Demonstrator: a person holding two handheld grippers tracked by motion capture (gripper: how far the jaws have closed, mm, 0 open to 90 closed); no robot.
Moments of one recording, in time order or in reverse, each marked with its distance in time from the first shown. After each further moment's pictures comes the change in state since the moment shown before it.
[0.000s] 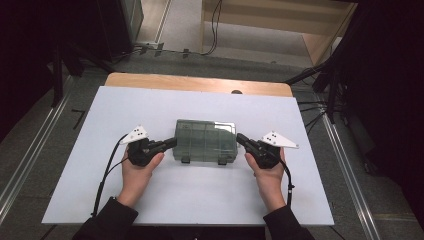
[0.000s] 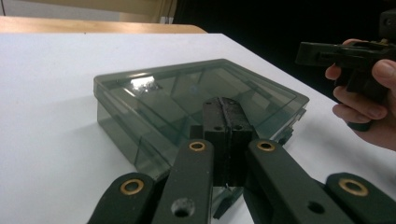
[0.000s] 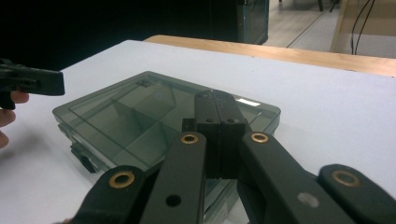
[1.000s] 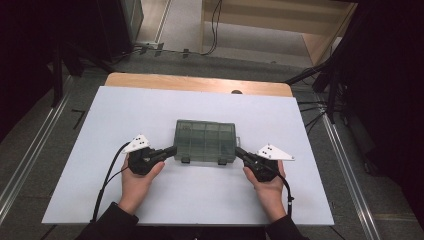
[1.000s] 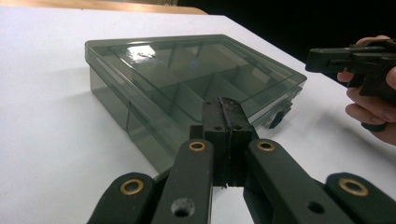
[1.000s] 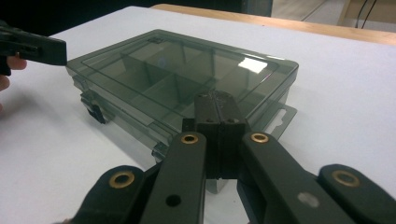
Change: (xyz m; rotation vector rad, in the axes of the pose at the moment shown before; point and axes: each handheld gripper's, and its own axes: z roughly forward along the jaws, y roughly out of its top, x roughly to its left) left arm -0.009 -0.017 -0.003 0.047 0.020 0.018; right arm 0.015 -0.026 -0.010 0.079 0.000 -0.050
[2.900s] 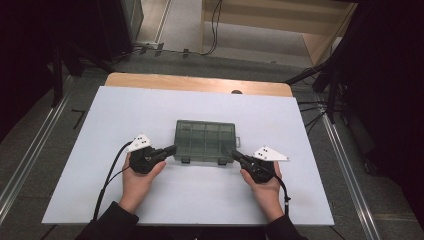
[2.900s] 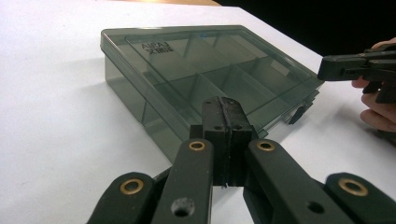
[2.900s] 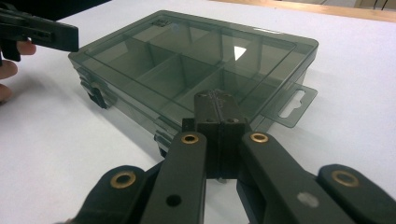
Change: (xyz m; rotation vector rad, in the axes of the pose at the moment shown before) left arm 0.004 -0.002 0.006 0.015 0.055 -0.001; right arm 0.000 -0.011 0.011 0.029 0.026 0.003
